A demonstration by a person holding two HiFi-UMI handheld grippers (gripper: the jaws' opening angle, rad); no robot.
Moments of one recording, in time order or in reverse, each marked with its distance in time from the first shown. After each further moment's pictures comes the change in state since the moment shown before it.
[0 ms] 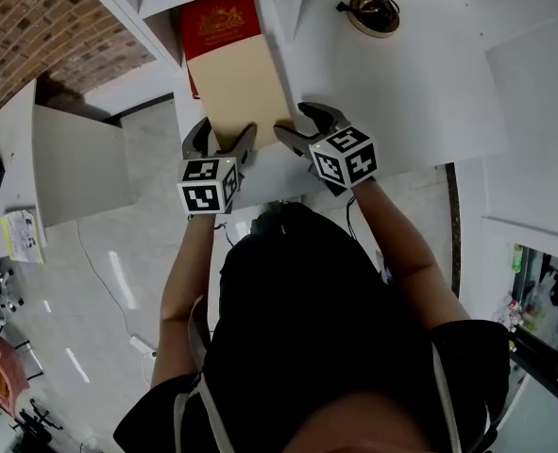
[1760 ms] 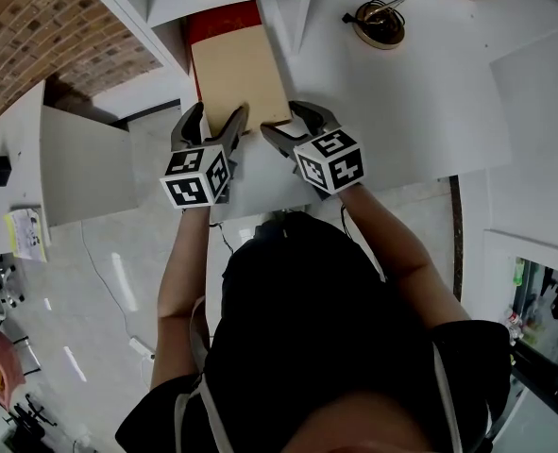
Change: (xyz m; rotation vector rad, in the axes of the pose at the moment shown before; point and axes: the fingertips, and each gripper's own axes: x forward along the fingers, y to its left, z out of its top) left arm -0.006 0.022 0.067 -0.057 -0.133 0.045; right arm 0.012 0.010 0.041 -0.021 -0.057 -0.031
